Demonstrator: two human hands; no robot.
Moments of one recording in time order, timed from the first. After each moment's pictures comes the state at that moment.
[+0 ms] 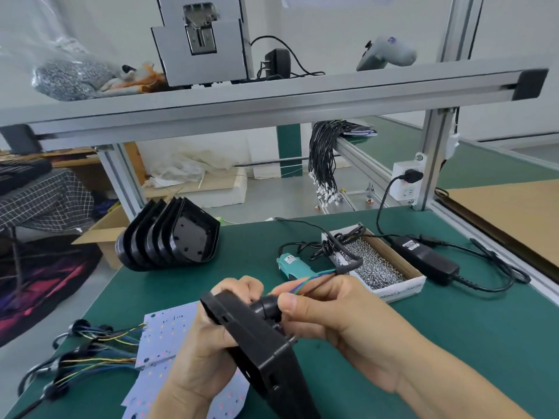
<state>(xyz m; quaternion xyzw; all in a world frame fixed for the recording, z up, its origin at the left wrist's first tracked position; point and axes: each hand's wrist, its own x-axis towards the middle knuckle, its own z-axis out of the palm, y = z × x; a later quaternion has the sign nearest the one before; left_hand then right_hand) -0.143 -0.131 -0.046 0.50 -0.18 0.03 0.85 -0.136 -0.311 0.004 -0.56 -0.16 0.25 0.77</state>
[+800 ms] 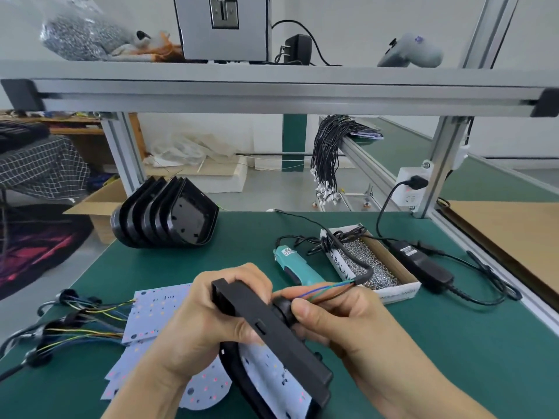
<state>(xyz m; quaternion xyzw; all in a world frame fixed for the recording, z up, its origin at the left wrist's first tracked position) -0.150 -0.125 -0.023 0.63 -0.27 0.03 0.73 -0.150 -0.319 -0.004 -0.59 -0.17 0.20 0.76</state>
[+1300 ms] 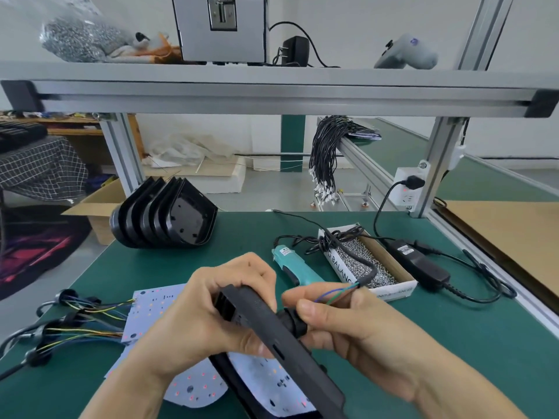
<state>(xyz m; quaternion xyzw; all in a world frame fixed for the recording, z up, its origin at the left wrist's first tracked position) -0.163 -0.123 0.002 0.73 -0.31 0.04 0.62 -0.145 -0.330 0.006 -0.58 -0.11 0.30 0.75</state>
